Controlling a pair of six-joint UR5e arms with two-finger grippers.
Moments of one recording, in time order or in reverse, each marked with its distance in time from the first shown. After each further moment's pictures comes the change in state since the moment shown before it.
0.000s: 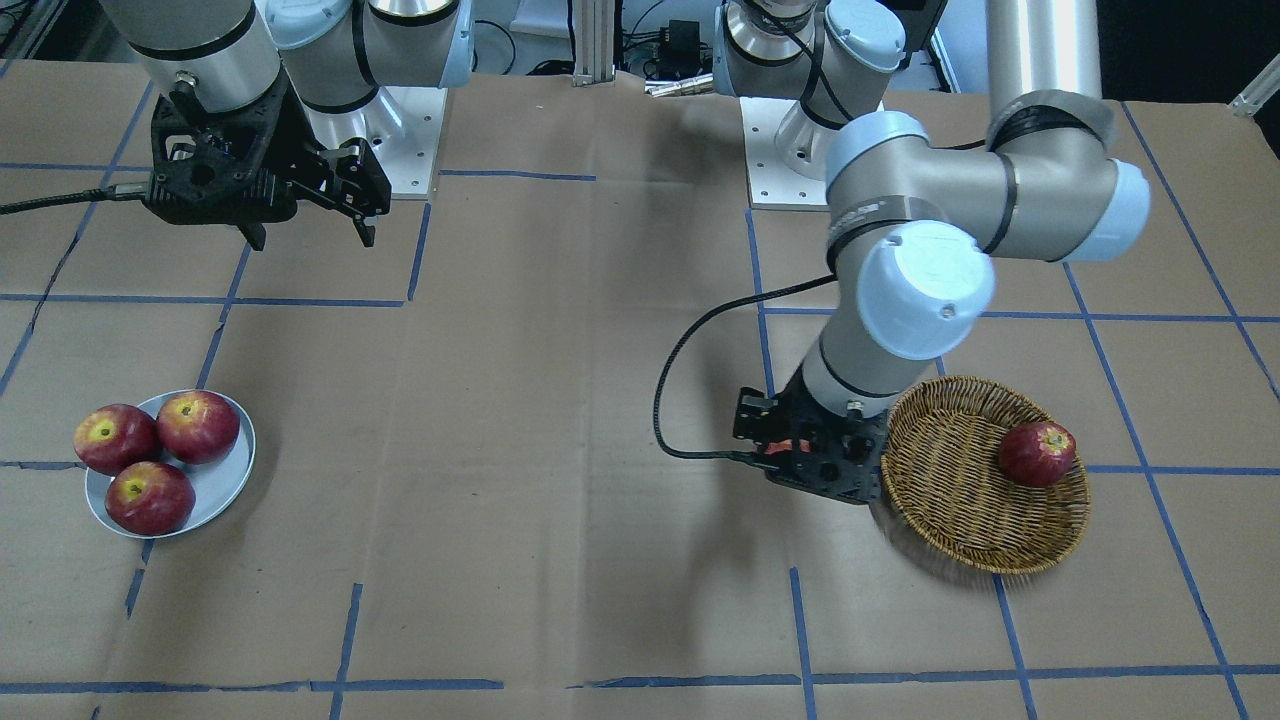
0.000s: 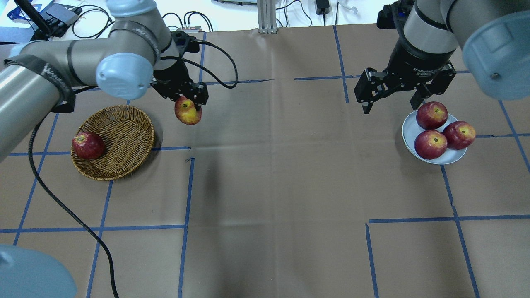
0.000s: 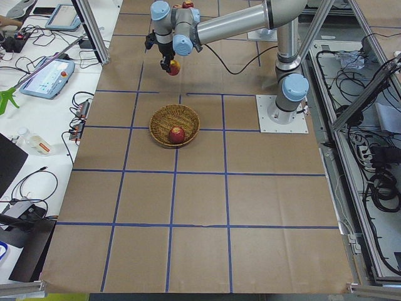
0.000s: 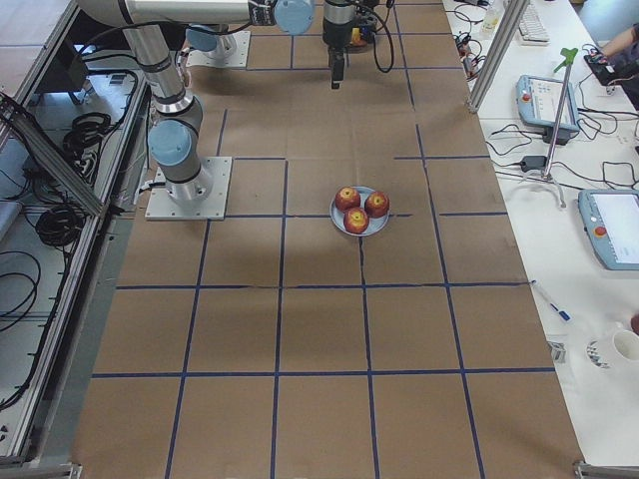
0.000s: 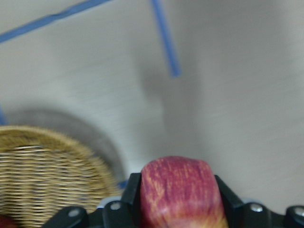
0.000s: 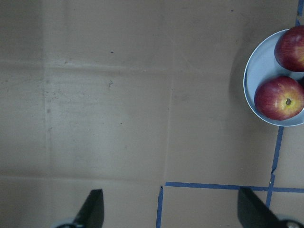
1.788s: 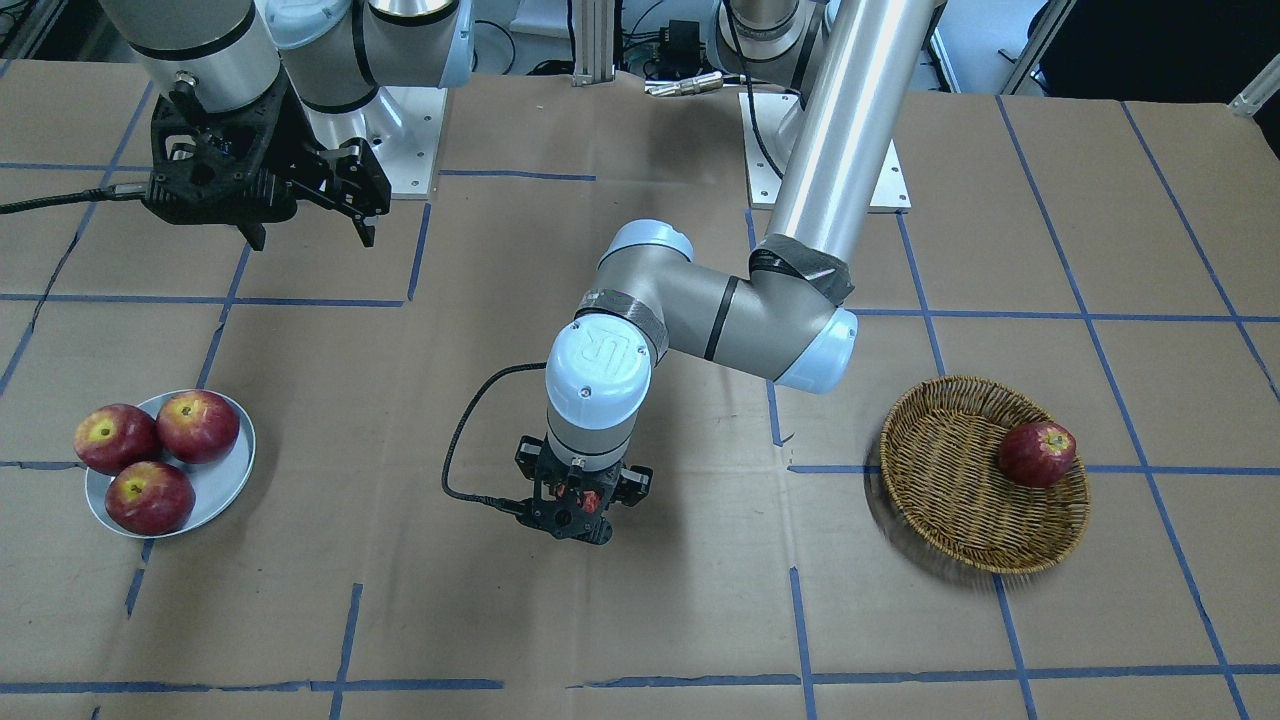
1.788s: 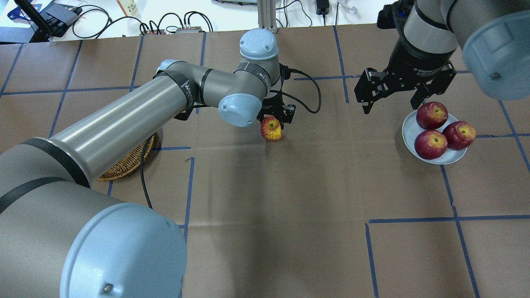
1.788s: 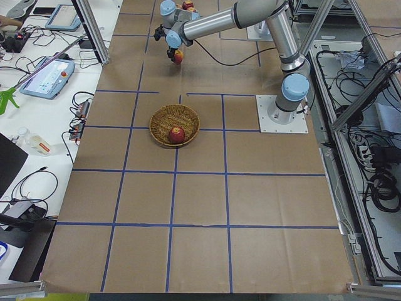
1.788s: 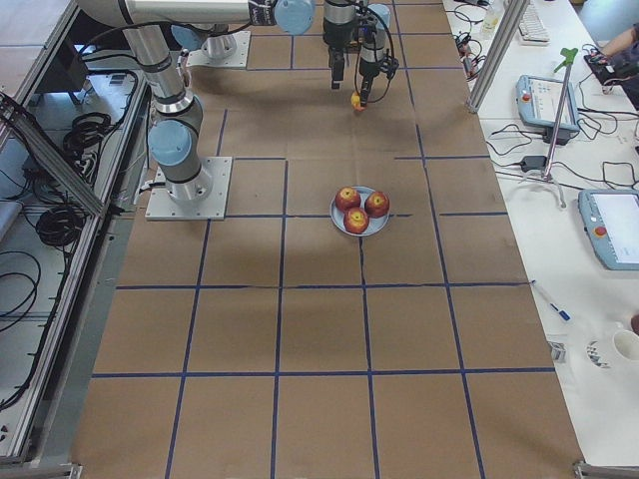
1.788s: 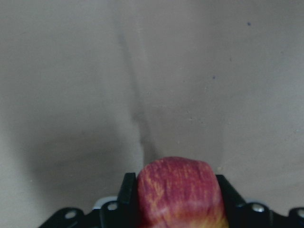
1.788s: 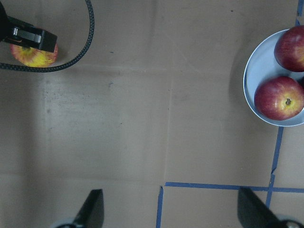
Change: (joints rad) left arm -0.253 -0.278 0.120 0.180 -0.012 -0.248; right arm 0.000 0.000 0.000 0.000 0.000 0.000
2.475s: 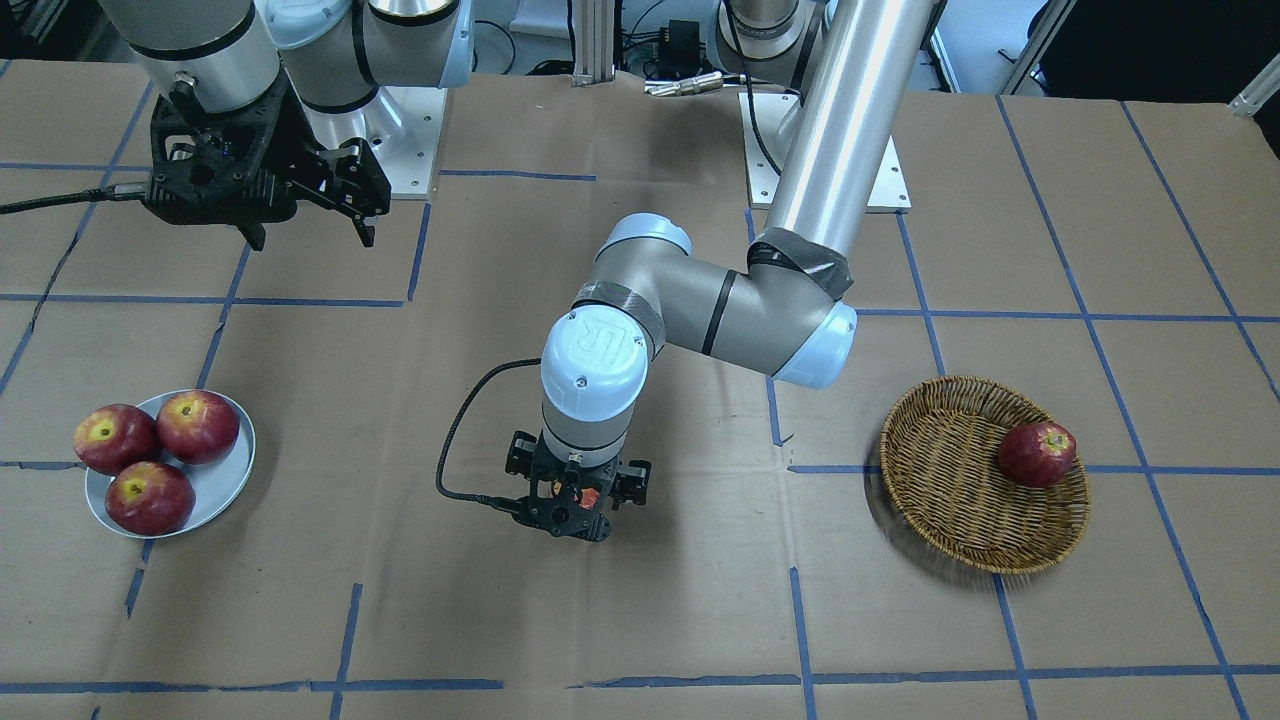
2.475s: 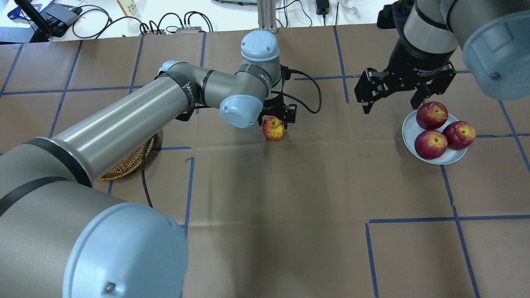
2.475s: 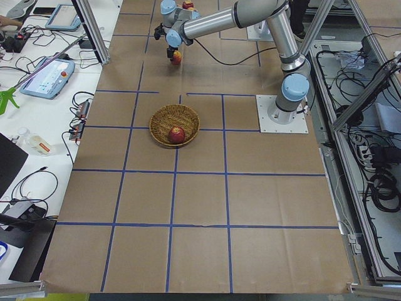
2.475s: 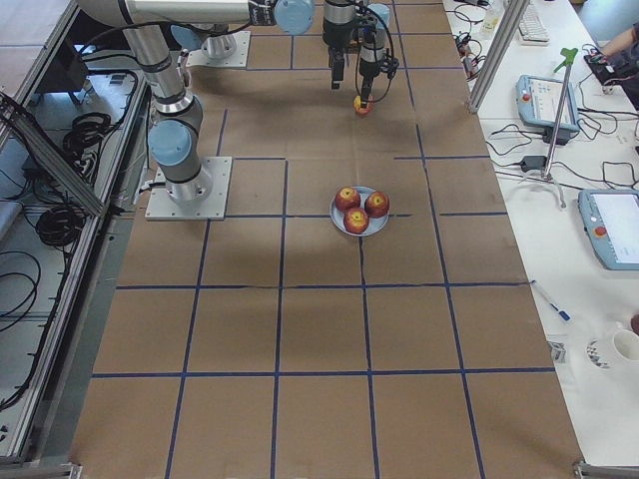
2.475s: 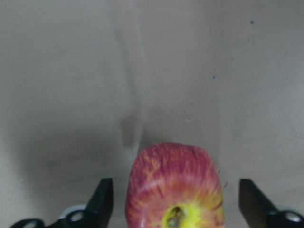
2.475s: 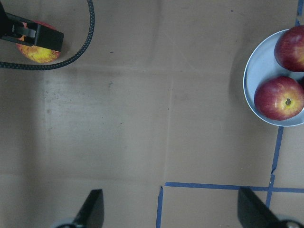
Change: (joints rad) left arm -0.004 0.019 0.013 -0.001 0.001 -0.027; right arm 0.000 0.000 0.000 0.000 0.000 0.000
